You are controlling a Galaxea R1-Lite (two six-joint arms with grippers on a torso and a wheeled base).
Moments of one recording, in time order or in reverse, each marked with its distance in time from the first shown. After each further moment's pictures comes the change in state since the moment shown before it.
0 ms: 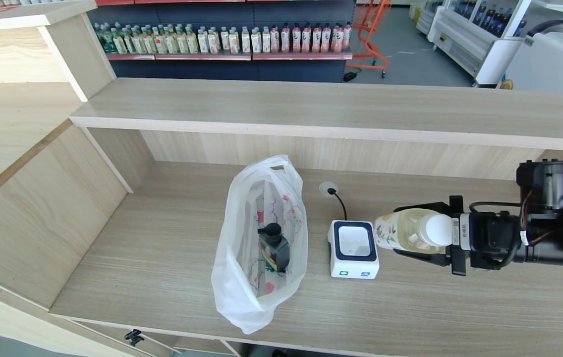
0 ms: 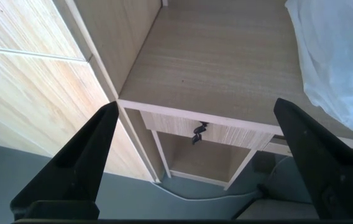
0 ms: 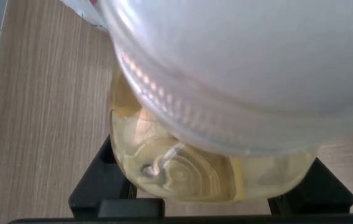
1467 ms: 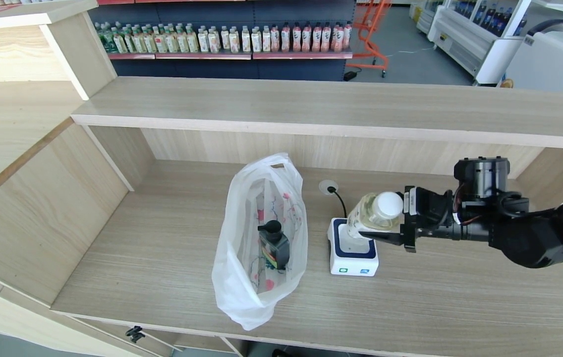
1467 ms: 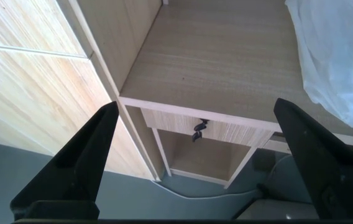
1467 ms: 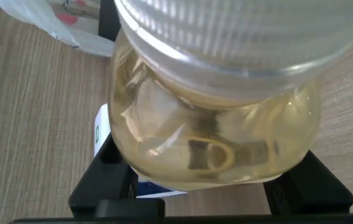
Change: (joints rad) left arm 0.000 0.000 0.000 0.000 0.000 0.000; right arm 0.044 0.265 -0.184 -0.165 0.070 0.252
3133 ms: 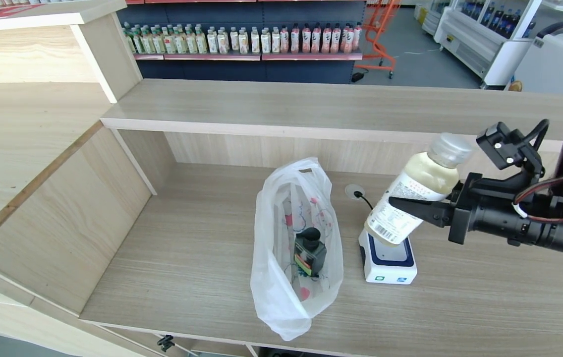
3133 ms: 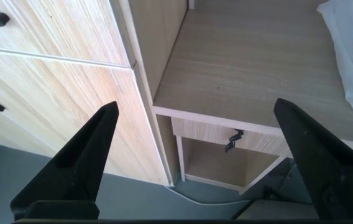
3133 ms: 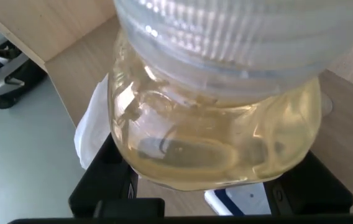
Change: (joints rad) left arm 0.000 0.000 0.000 0.000 0.000 -0.001; right arm 0.053 -0.384 0.197 -0.038 -0.289 0.901
